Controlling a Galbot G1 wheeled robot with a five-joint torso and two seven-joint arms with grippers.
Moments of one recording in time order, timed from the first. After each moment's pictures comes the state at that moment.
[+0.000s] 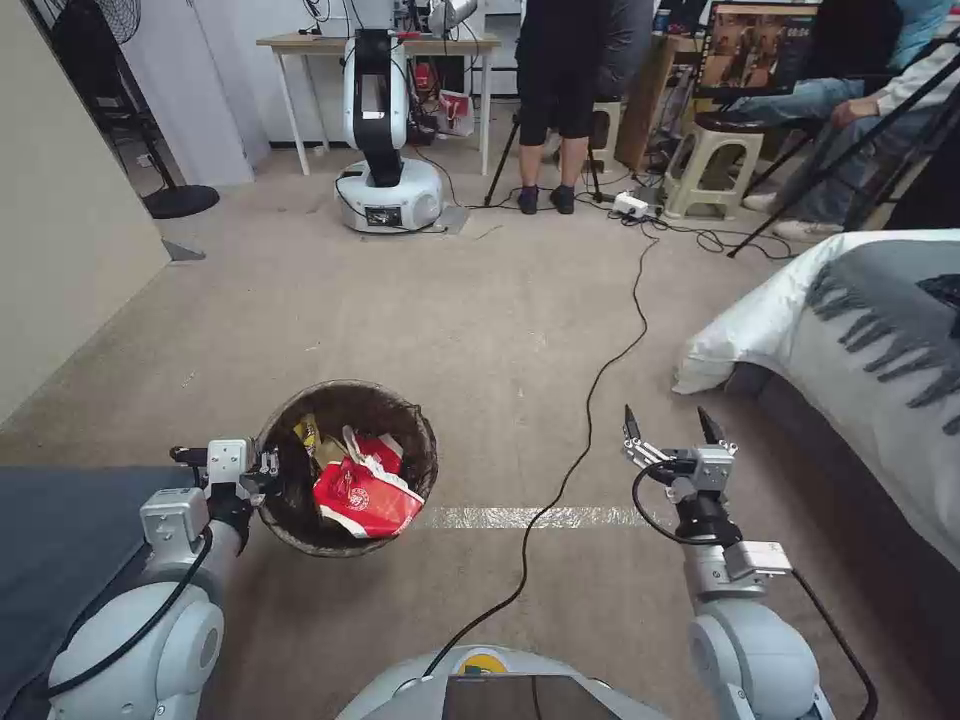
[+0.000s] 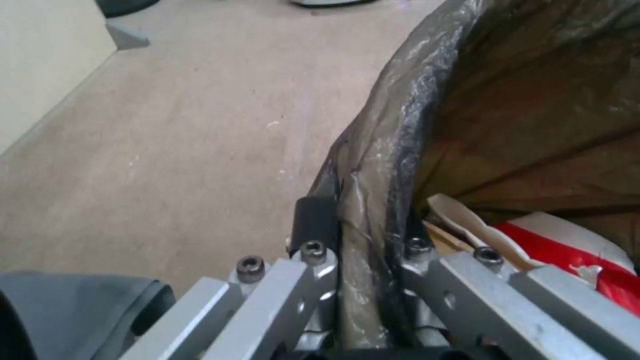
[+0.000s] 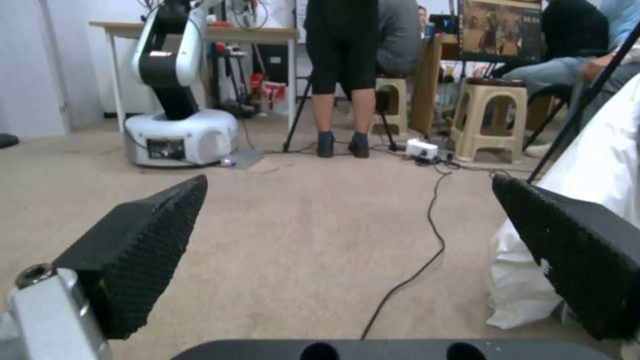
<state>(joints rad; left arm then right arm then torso) 1.68 -1.41 -0.81 -2.48 -0.25 0.68 -0.04 -1.70 1.42 0.66 2.21 0.17 0.11 0.03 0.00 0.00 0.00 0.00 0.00</state>
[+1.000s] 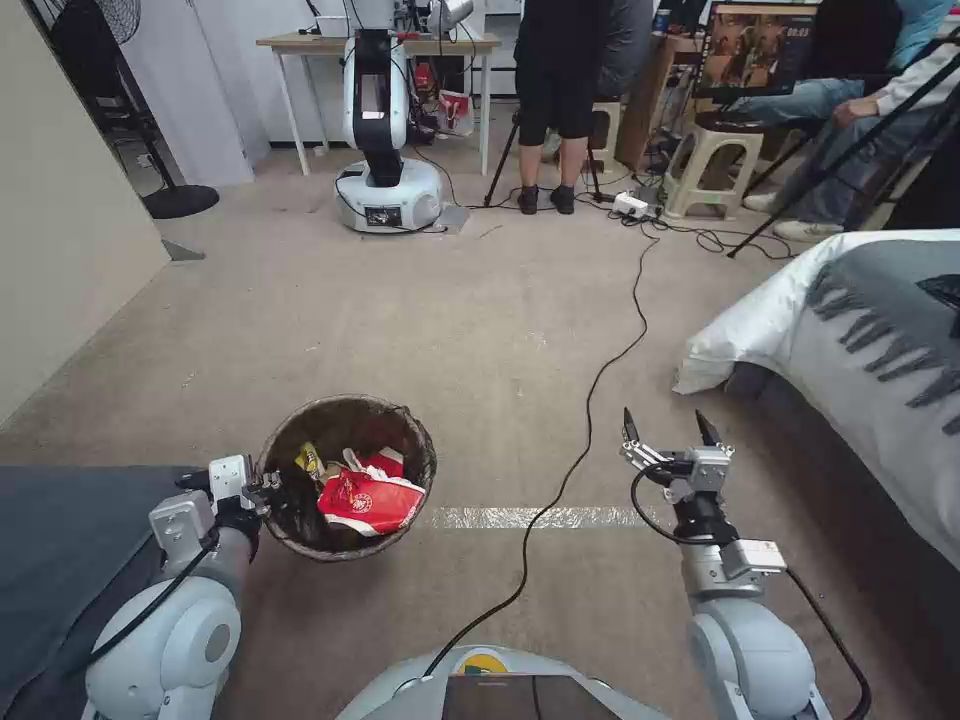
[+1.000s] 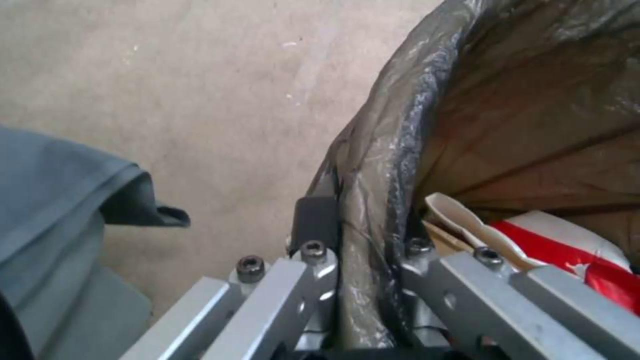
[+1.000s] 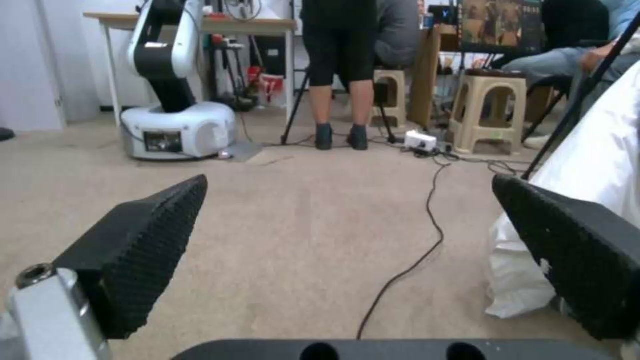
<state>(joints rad) 1.67 -1.40 -0.75 -2.42 -0.54 0.74 -0.36 -1.69 1.42 0.66 2.19 0.17 0.11 0.04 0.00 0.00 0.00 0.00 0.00</state>
